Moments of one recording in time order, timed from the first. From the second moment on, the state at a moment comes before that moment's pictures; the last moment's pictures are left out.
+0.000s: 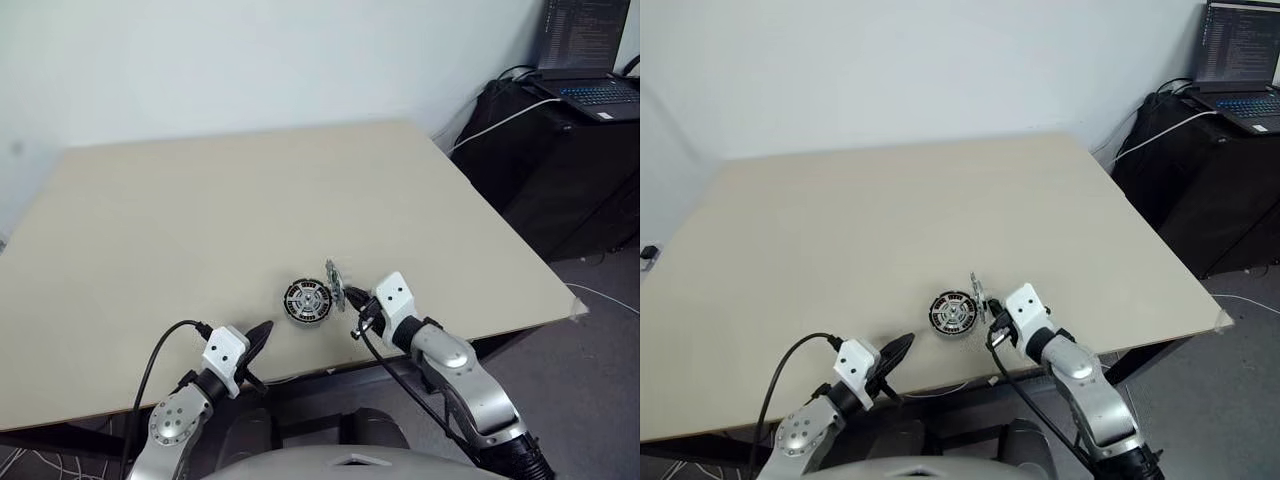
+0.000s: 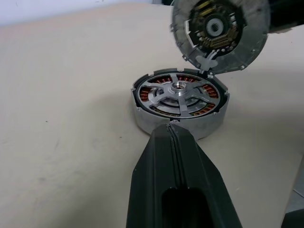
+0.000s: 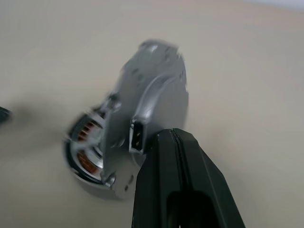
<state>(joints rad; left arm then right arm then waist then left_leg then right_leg) 0.40 0.28 -0.18 -0.07 -0.08 -0.25 -0.50 0.08 -0.32 0.27 -0.28 0.17 0.33 0.45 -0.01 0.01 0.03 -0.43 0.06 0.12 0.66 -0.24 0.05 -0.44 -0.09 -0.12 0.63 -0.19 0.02</state>
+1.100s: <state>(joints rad) 0.42 0.28 -0.17 -0.13 -0.08 -0.21 -0.43 -0.20 -0.19 0.36 0.12 0.11 0.29 0.64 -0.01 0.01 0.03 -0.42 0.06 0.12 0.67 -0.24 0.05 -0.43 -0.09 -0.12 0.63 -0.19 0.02</state>
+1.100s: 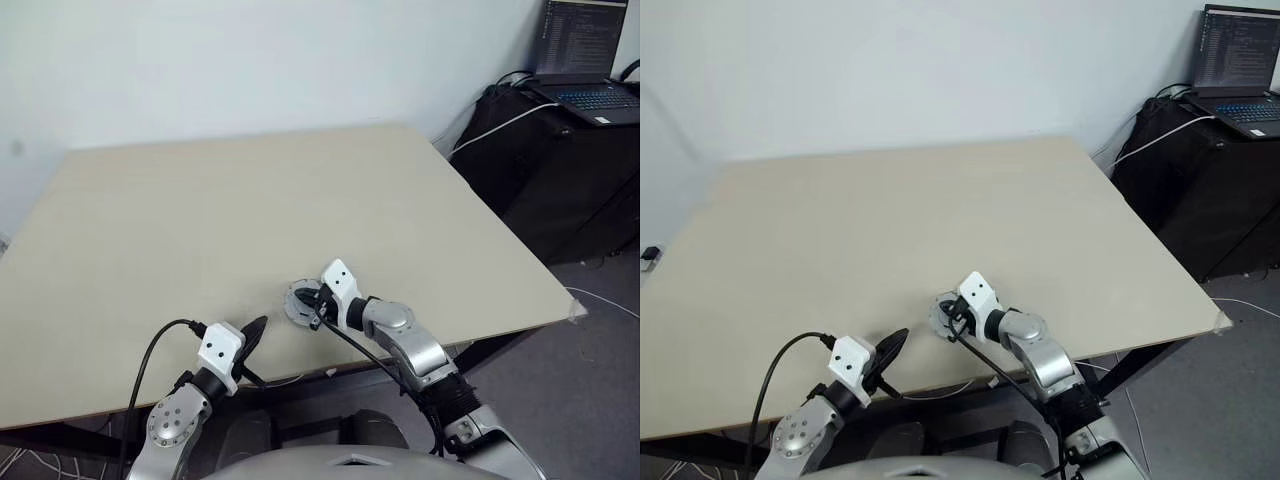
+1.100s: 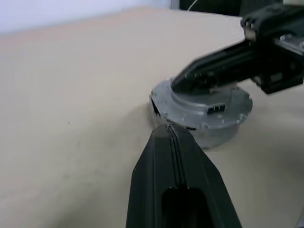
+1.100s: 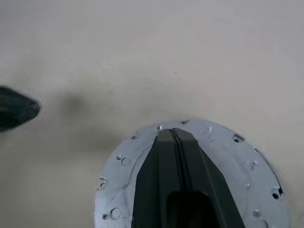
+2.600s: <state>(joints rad) 0.45 0.27 -0.18 -0.25 -0.09 -0.09 -0.39 -0.27 -0.25 0.32 0.20 0.11 0.29 0.81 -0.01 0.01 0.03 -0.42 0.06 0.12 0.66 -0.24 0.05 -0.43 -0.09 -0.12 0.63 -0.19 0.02</state>
